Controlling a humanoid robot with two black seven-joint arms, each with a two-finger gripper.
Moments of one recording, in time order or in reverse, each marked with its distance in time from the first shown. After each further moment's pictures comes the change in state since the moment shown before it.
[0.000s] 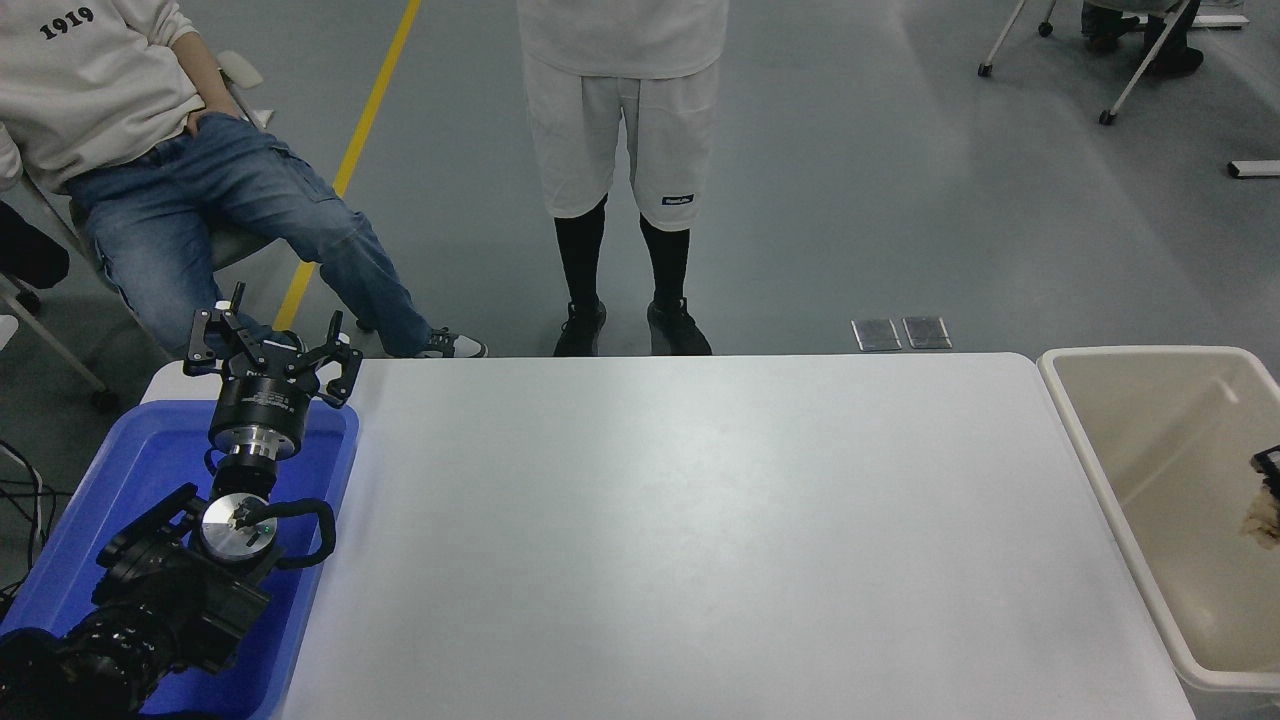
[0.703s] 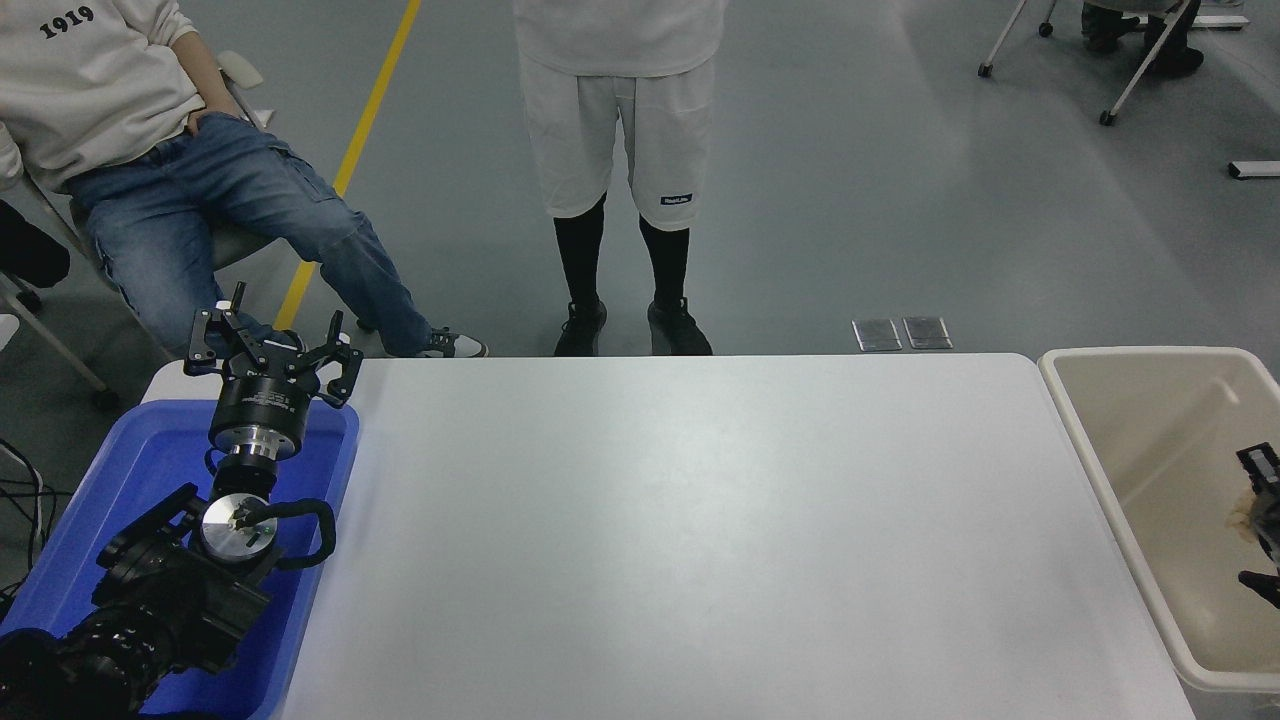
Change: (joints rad) left arm 0.000 0.000 0.000 0.000 0.000 0.000 0.000; right arm -0.016 0.061 -0.005 -0.050 0.022 -0.120 0.001
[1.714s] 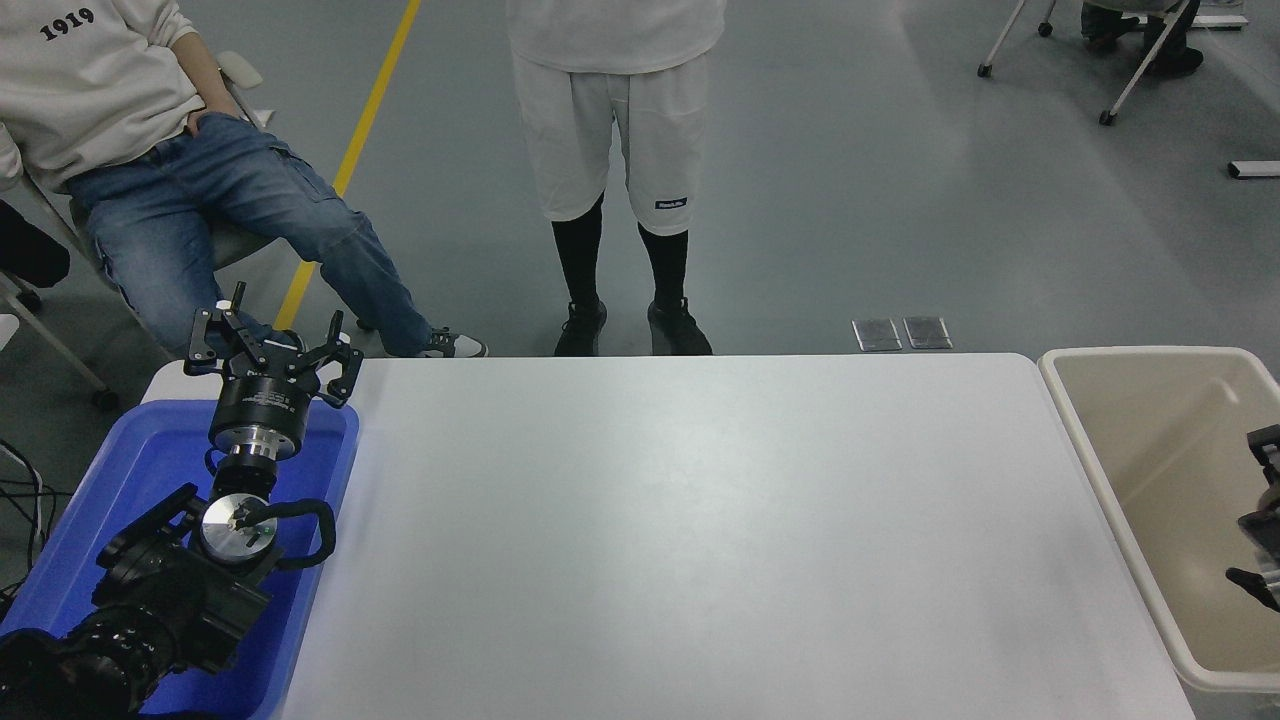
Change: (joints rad) left arm 0.000 0.000 0.000 0.000 0.000 0.000 0.000; right arm 0.004 0.004 0.020 0.028 -0.006 -0.089 0.000
